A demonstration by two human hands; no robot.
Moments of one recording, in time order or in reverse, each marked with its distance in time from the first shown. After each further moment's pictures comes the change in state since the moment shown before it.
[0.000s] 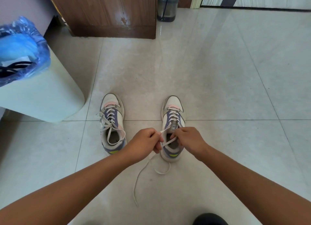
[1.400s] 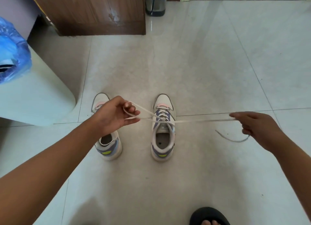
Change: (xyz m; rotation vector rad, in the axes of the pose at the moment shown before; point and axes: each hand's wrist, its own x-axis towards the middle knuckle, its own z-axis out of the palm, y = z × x) left_hand 0.034 0.023 -0.070 -0.708 -0.072 -0.133; right_hand -0.010 0.074 -0.163 0.335 0.255 -0.081
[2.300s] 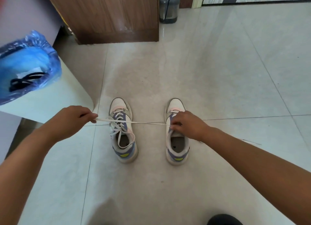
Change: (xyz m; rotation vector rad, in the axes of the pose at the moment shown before) left_hand -0.076 0.050 -0.105 1.473 0.490 0.207; right_hand 0.019 -0.036 0.190 -0.974 -0.485 -0.690
